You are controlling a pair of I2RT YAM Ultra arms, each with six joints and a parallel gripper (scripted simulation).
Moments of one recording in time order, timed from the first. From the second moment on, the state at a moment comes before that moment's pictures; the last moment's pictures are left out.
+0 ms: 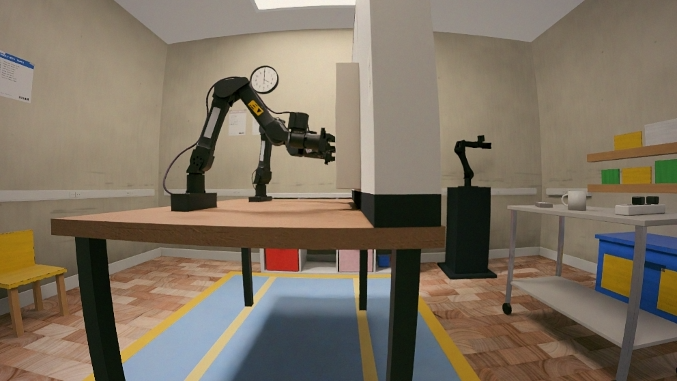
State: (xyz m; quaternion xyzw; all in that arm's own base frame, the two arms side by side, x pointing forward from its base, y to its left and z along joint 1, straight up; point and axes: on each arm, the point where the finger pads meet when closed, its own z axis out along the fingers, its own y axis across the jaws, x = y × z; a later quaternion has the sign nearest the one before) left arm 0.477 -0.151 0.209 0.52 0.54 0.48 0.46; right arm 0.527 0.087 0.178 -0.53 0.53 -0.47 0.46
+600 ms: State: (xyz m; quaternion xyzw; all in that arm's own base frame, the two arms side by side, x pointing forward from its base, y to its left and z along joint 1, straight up) left arm 0.477 -0.151 0.211 0.53 0.54 0.48 0.45; right arm 0.526 0.087 0.179 -0.54 0.53 -0.47 0.46
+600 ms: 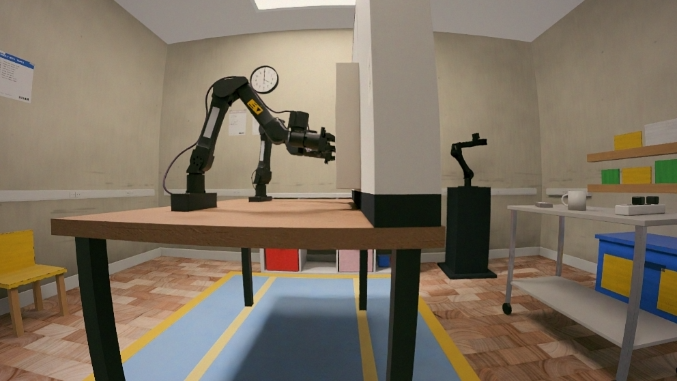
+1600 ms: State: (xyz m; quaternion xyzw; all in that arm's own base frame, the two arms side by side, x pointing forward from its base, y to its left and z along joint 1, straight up) left arm 0.469 -0.152 0.228 0.52 0.54 0.48 0.46; right arm 0.519 0.087 0.197 -0.54 0.53 -0.46 0.46
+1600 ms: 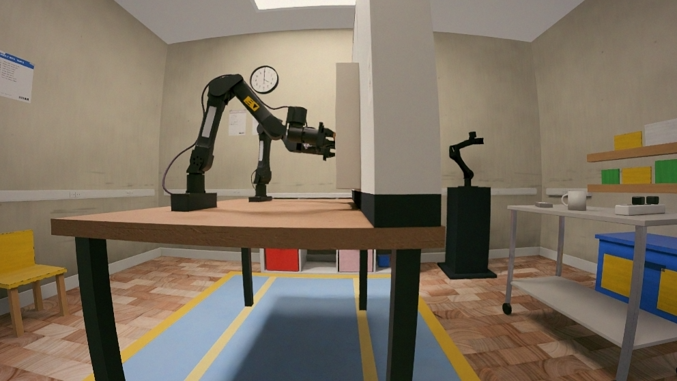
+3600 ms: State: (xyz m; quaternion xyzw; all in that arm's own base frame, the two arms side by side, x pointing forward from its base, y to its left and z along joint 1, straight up) left arm 0.402 -0.155 0.218 0.52 0.53 0.48 0.46; right arm 0.453 0.086 0.188 -0.54 0.53 -0.46 0.46
